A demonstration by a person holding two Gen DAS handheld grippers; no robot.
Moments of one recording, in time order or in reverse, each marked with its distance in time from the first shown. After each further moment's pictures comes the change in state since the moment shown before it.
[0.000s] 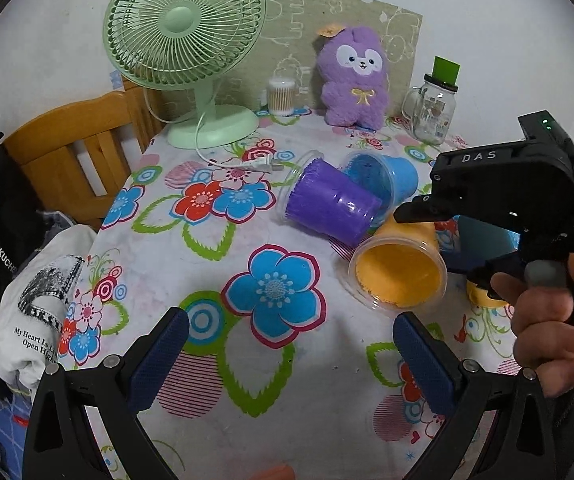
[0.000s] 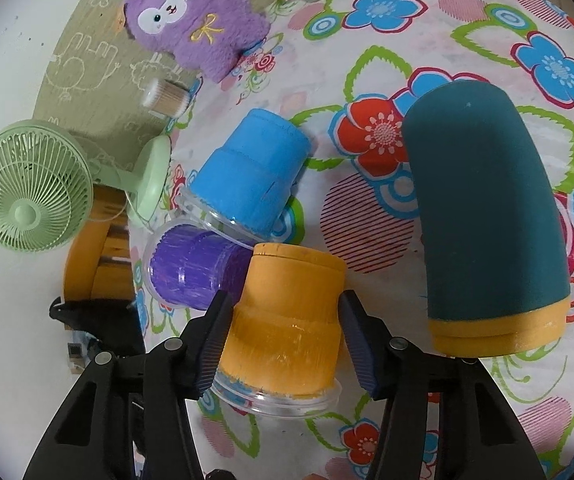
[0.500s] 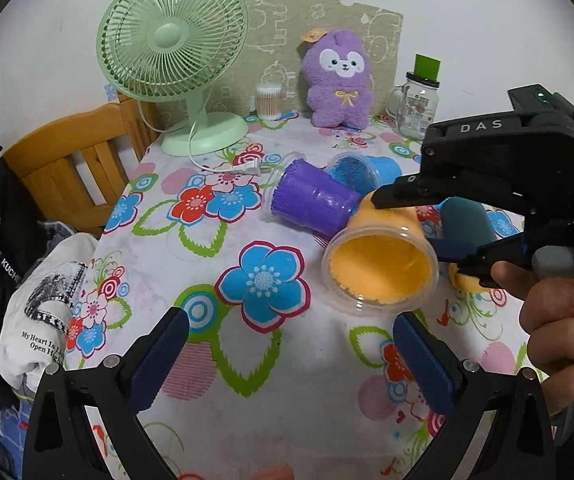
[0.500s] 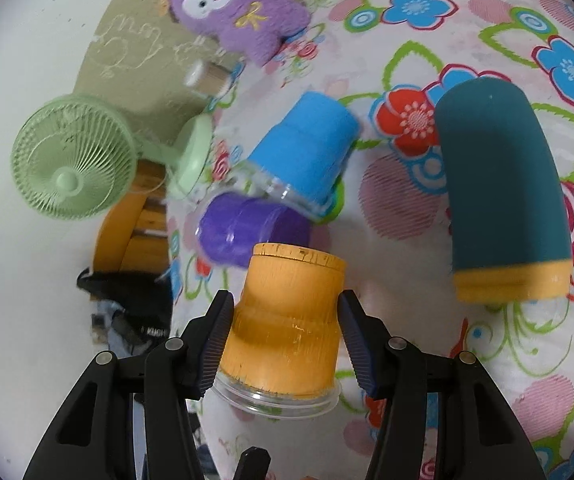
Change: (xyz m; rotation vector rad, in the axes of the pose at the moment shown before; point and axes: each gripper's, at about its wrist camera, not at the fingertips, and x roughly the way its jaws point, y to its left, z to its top) left arm -0.024 -0.014 -0.010 0.044 -0.016 -0.005; right arm -0.024 0.010 -0.020 -0.075 0.064 0.114
